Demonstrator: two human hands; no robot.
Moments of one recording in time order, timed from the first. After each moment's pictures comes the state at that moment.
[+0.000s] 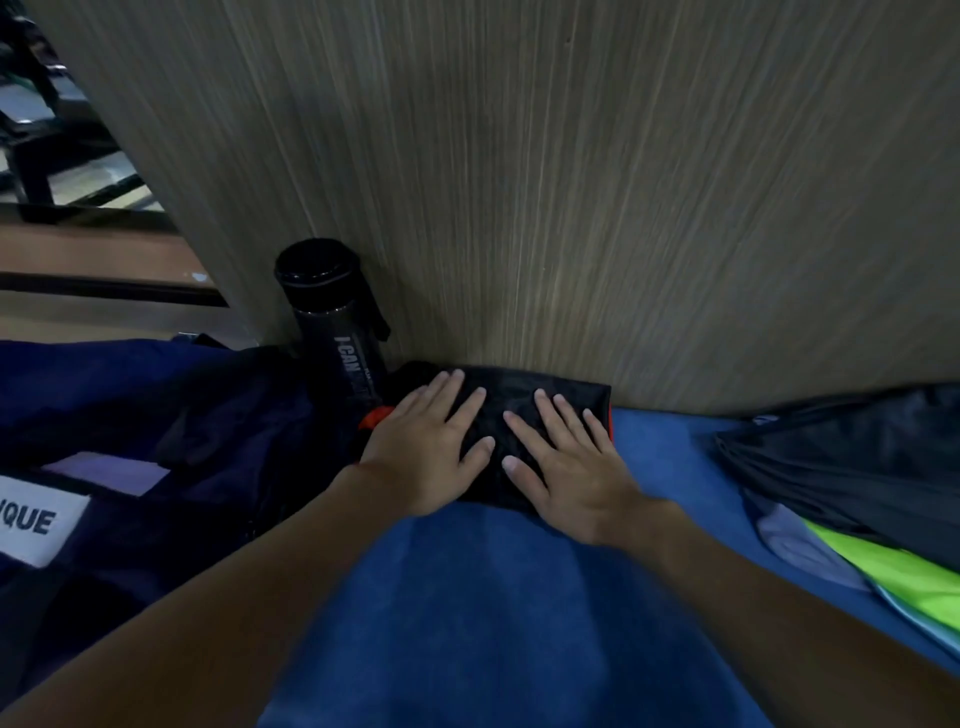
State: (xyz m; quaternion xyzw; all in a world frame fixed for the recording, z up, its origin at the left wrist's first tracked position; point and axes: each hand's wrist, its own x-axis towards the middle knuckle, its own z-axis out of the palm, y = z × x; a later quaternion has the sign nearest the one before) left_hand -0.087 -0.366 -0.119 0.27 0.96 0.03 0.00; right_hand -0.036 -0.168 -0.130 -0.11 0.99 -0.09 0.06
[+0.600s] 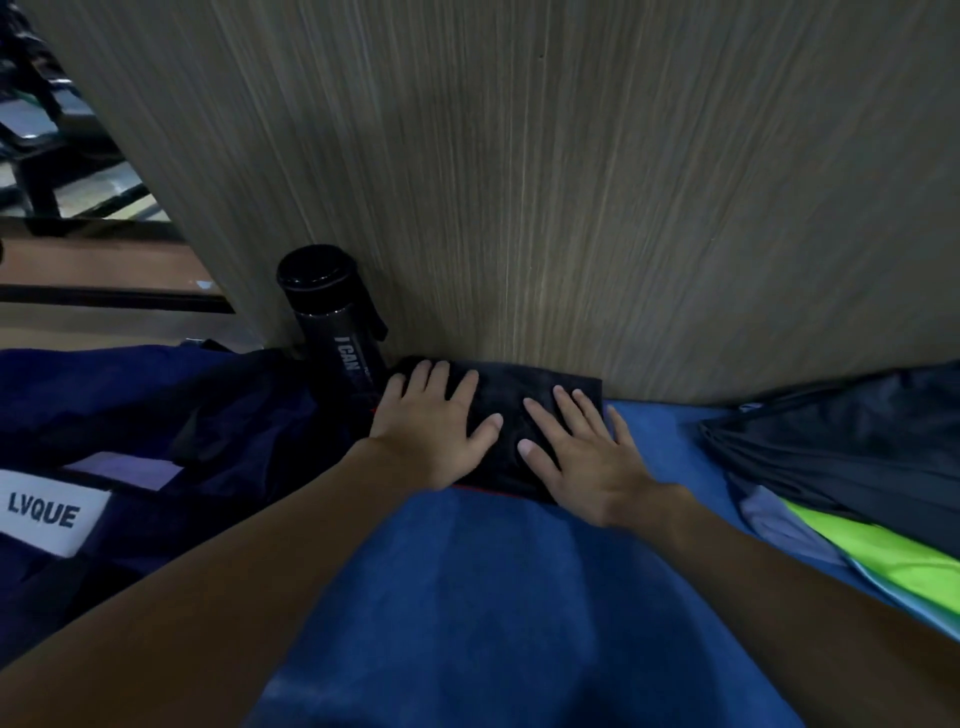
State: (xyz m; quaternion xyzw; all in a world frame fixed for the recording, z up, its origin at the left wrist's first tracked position) left_hand -0.080 -0.349 -0.088 0.19 0.98 -0.04 0.03; right_hand -0.028 -0.153 -0.122 -0.06 0.99 -0.11 0.08
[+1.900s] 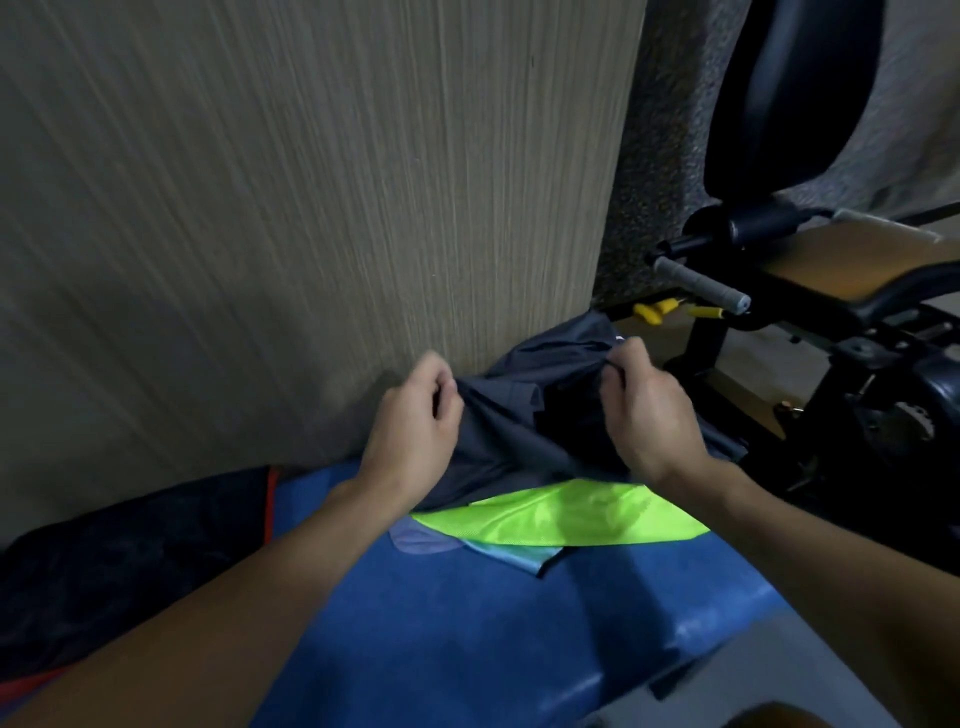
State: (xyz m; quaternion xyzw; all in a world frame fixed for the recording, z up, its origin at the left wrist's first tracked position) left_hand 0.023 -0.031 -0.023 0.38 0.80 0.44 -0.11; right_hand 0.157 0.163 -0.027 0.21 0.89 -0.20 -0.36
